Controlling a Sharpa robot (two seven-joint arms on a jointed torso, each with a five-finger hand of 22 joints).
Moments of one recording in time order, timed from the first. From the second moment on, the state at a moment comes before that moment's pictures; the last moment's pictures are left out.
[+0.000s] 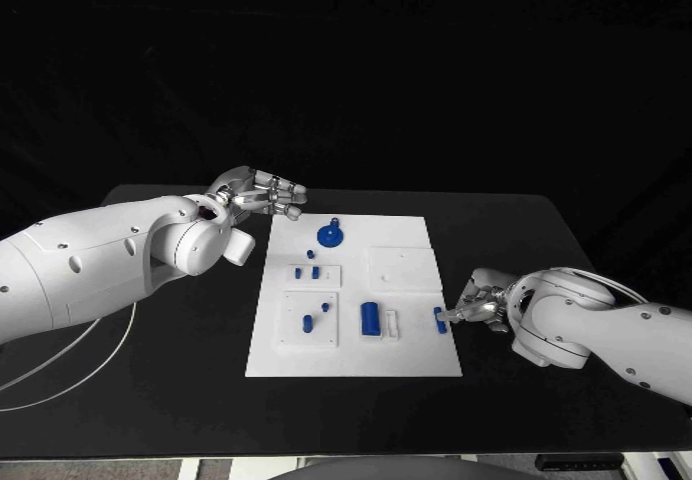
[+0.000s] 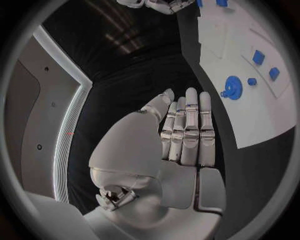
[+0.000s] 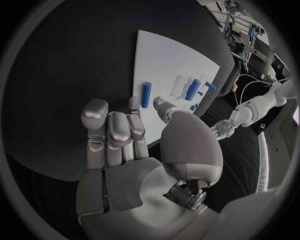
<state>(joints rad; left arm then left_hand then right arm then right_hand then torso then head) 1.35 -0.73 -0.17 1.28 -0.21 -0.21 0.18 1.40 -0.02 0.21 -0.11 0.18 1.10 0.13 0.06 0.07 1.23 0.09 0.06 0.06 1.35 0.04 0.08 0.12 0.07 1.06 0.02 0.07 0.97 0.99 -1.01 0.05 1.71 -1.24 -0.14 -0.69 1.08 -0.21 0.39 0.16 0.05 1.27 0.03 0.07 0.16 1.33 -0.05 1.20 1.17 1.46 -0.09 1.12 1.20 0.07 1.47 -0.12 0.80 1.31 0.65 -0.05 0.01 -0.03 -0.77</state>
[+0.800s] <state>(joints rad) 1.35 -0.74 -0.17 1.28 -0.21 -0.20 0.17 1.40 -0.02 0.21 -0.11 0.18 1.10 0.13 0.06 0.07 1.23 0.09 0.06 0.06 1.35 0.04 0.08 0.12 0.07 1.06 0.02 0.07 0.97 0.97 -0.96 0.05 1.67 -1.27 -0.18 -0.70 1.13 -0.20 0.39 0.11 0.05 1.28 0.02 0.07 0.15 1.35 -0.05 1.18 1.20 1.46 -0.10 1.12 1.20 0.05 1.47 -0.12 0.81 1.31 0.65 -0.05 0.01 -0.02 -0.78</state>
